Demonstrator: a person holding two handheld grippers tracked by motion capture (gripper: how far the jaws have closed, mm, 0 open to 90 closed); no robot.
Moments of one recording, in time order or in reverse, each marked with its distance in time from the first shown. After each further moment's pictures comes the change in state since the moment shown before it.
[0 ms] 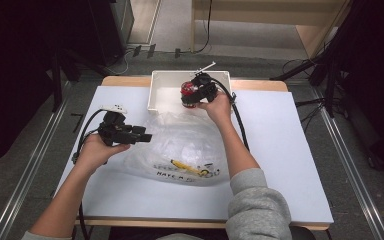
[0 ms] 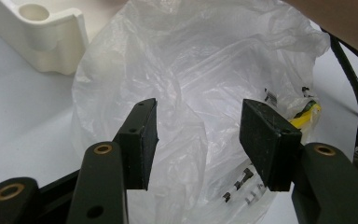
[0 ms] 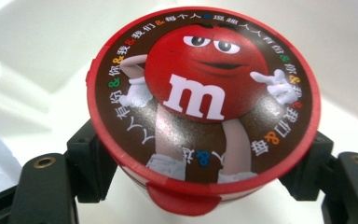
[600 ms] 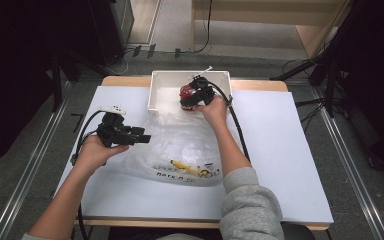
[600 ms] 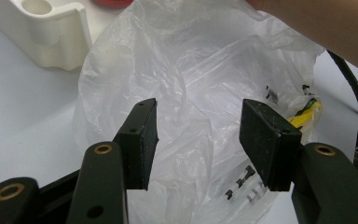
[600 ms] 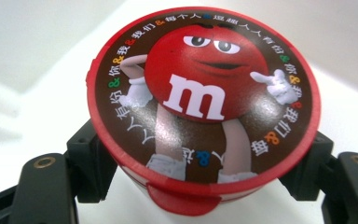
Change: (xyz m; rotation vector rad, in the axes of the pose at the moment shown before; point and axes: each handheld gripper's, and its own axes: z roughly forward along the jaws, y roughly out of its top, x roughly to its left) left arm 0.000 -0.004 -0.002 -0.003 0.004 -0.008; right arm -0.002 -0.007 0.025 0.022 -0.020 0.038
